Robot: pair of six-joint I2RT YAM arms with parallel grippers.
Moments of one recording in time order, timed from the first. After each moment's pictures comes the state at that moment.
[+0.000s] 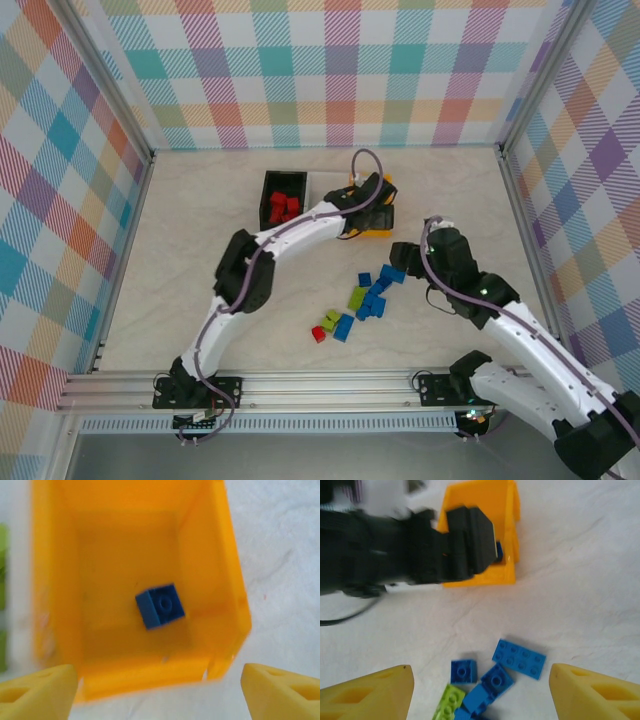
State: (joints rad) left arm -0.84 2.25 2.00 -0.68 -0.25 -0.66; right arm 0.56 0.86 0.76 -0.56 0.15 0.55
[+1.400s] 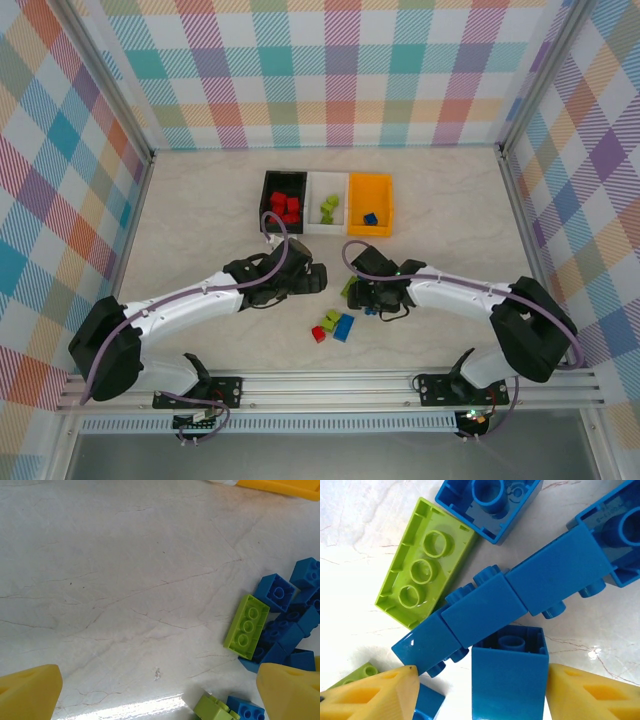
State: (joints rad) left arm -0.86 1.34 0.87 -0.50 -0.22 -0.81; right arm 0.81 1.45 0.78 -0.56 0.03 0.81
